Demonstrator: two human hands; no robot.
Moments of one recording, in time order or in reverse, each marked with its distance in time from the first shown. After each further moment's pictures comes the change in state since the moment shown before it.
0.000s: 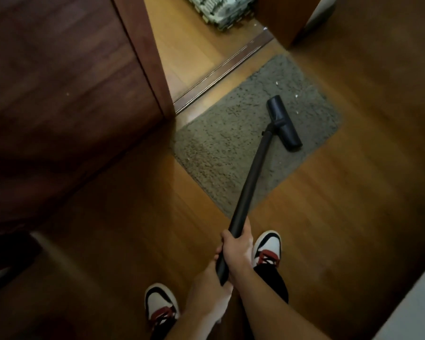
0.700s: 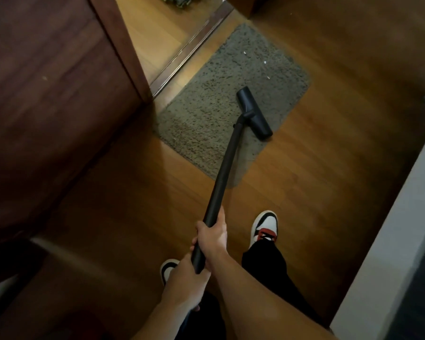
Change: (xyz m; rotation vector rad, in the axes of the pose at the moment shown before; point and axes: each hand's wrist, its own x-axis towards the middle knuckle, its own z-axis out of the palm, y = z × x) left_hand -0.053 -0.087 -0.037 0.064 -0.017 -0.047; right_hand -0.089 0.044 0.058 0.174 -0.027 0.122
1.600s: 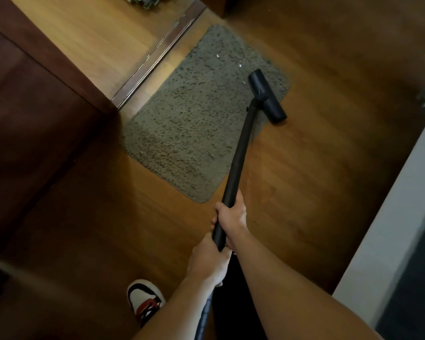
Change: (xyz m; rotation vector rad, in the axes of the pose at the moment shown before) left_hand 0.056 0.161 0.108 0.048 0.070 0.047; right_hand 0.098 -0.105 -0.145 0.047 0.041 -0.062
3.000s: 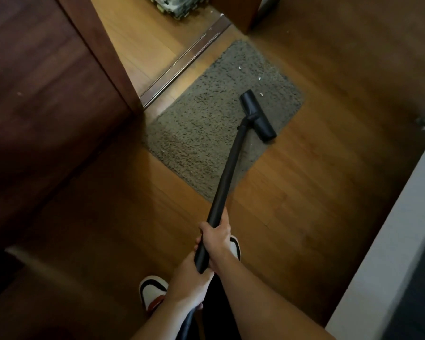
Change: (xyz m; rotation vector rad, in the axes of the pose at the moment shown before) left_hand -0.030 -0.099 -0.072 -0.142 -0.015 0.066; right_hand -0.060 0.058 0.091 -0.028 -0.040 0.021
